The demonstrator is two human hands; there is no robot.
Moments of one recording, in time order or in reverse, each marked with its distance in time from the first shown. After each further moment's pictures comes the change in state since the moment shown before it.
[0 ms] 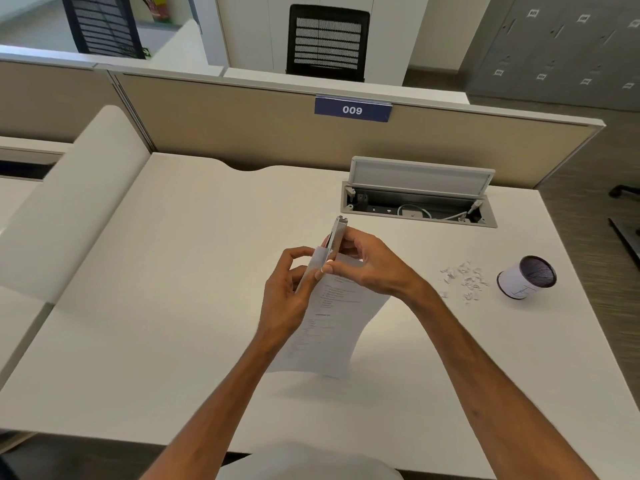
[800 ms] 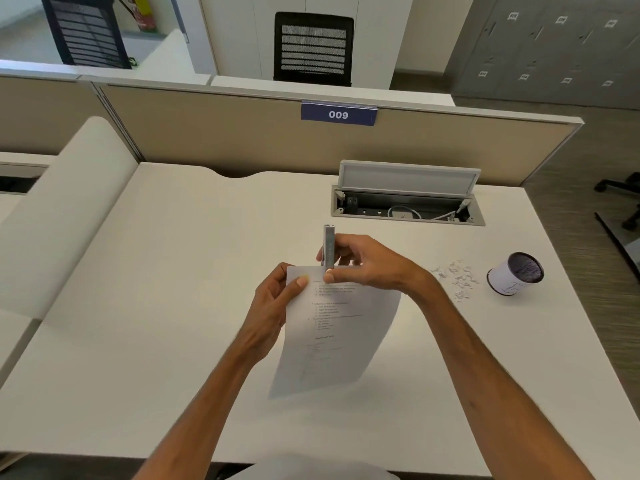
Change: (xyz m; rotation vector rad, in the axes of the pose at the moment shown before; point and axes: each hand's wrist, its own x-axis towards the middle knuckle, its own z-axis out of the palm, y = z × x) left_hand 0.003 -0.007 -0.011 -0.457 -0.170 -0.232; right_hand -0.002 -0.005 -0.028 -0.018 -0.172 0.020
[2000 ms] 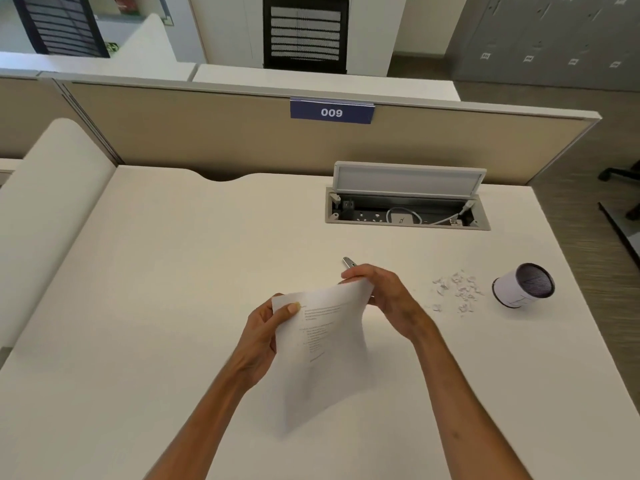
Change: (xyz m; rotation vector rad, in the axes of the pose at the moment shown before) left_hand 0.043 -0.029 -0.018 -0.116 0.063 -0.244; right_hand 0.007 0.110 0.005 0.704 0.255 0.208
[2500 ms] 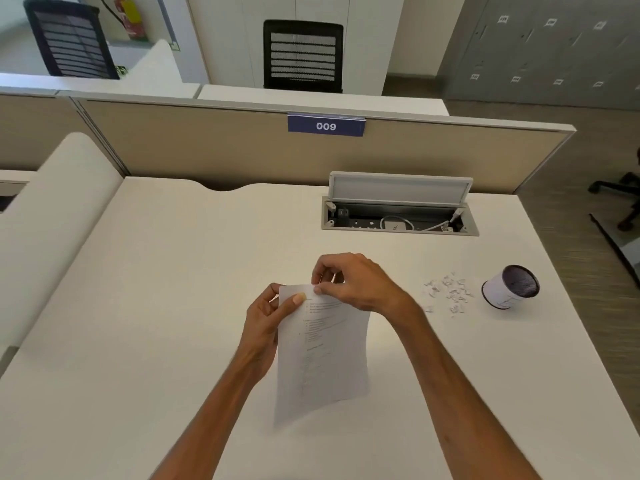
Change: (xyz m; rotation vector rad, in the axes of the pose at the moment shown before) left_hand -0.019 0.011 0.031 0.014 0.049 0.146; right_hand -0.016 -0.074 0.055 -0.979 -0.076 -0.271
